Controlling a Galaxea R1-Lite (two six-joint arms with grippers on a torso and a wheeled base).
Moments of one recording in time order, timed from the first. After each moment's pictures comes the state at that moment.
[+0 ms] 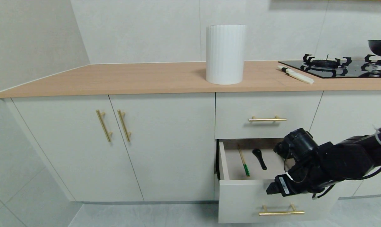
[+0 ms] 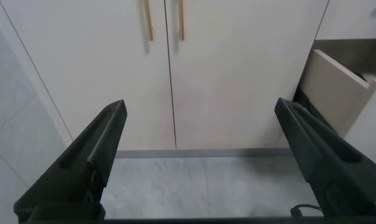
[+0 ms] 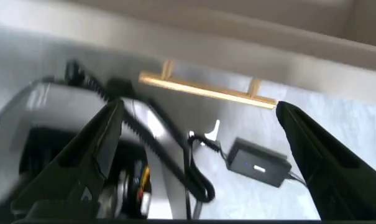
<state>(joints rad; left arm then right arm) 0.00 0.00 0.00 0.00 0.00 0.00 0.40 1.92 -0.93 0.12 -0.09 0.22</state>
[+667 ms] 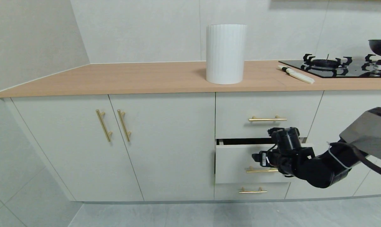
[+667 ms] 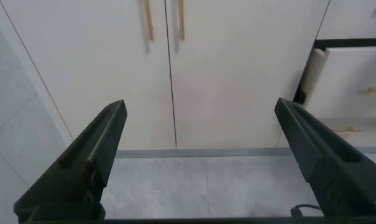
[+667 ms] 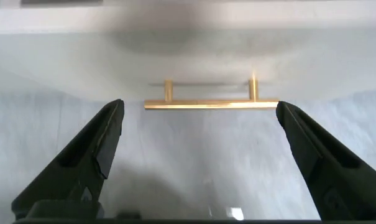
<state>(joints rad) 0.00 0.00 0.00 0.00 0.00 0.00 0.37 2.16 -0.90 -0.67 -0.28 0.29</state>
